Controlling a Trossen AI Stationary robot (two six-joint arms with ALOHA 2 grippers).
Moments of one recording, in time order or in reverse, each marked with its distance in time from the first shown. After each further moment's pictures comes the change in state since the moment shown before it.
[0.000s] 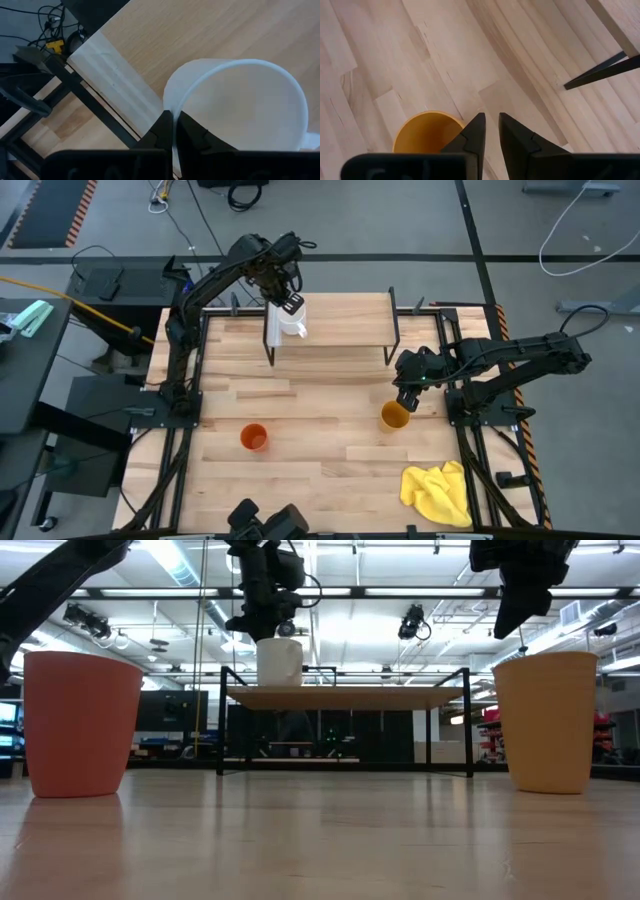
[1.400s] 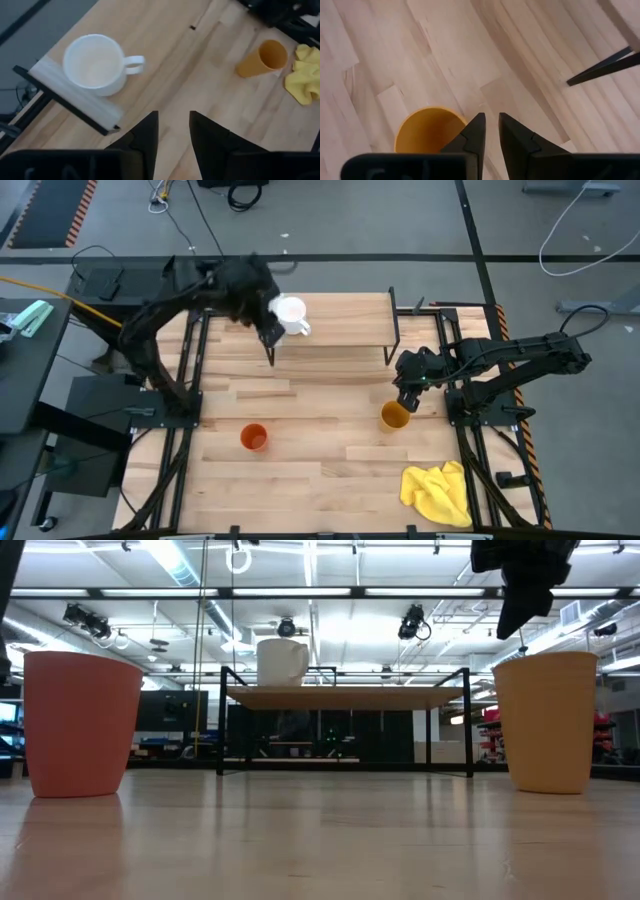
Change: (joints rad) left arm -0.409 -0.366 0.002 -0.001 -0.092 -0.169; right arm 0.000 0.000 0.000 -0.011 -0.019 -0.001
